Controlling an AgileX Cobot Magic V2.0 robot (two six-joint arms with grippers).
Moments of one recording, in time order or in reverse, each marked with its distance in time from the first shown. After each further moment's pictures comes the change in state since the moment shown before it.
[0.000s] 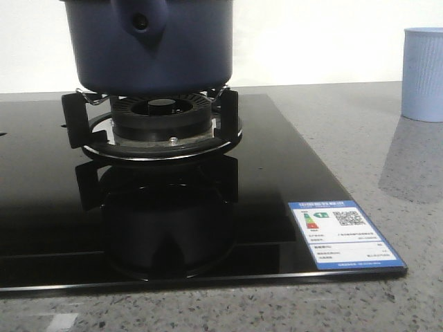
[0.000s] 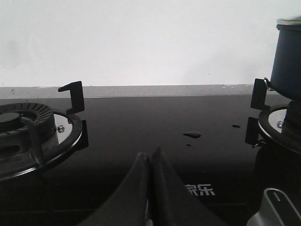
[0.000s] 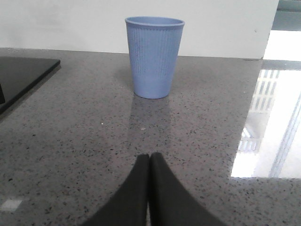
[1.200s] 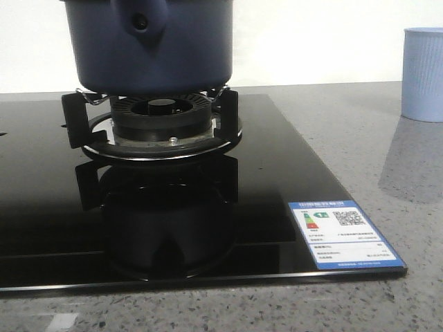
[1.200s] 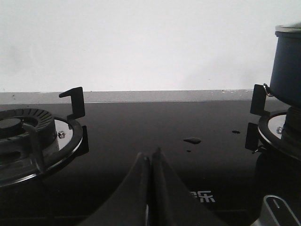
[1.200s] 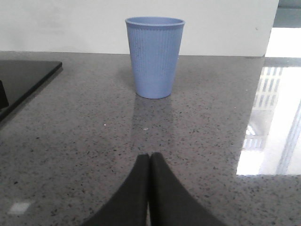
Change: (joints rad) left arm 0.000 0.000 0.000 0.000 -0.020 0.000; right arm 0.000 0.000 0.000 0.049 0.000 0.000
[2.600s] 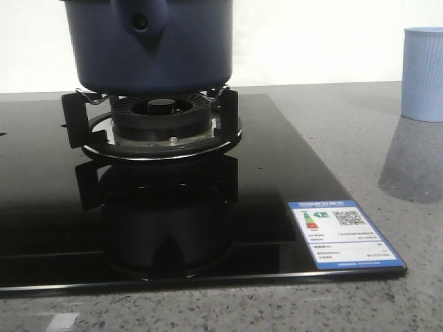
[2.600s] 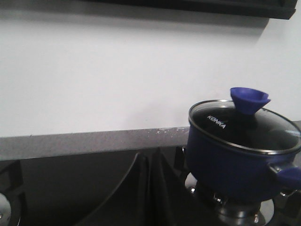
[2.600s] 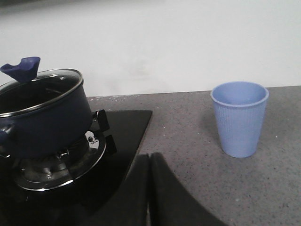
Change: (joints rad) left arm -0.016 0.283 -0.612 -0.429 0.403 0.326; right arm 0.002 0.305 -0.566 0.499 0.358 -0.305
